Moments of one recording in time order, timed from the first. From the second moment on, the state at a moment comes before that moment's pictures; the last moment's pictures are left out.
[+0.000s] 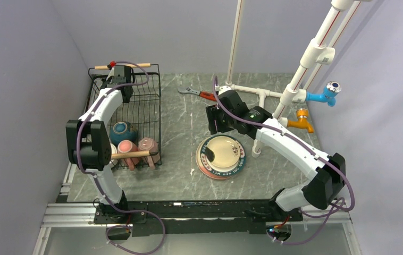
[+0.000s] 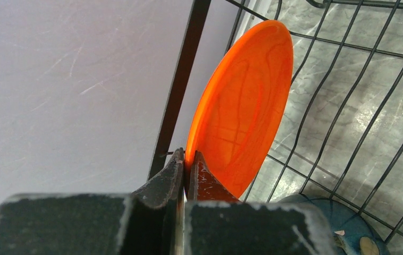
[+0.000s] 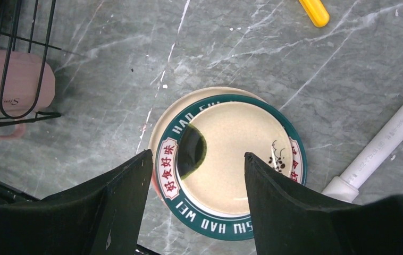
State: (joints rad) left arm -0.05 1.82 1.50 -0.55 -0.91 0.12; right arm 0.73 1.42 1.31 -0.70 0.16 0.35
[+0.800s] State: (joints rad) left arm -0.04 1.85 1.59 -0.65 -0.88 0.10; right arm 0.69 1.42 1.30 -0.65 0.09 0.35
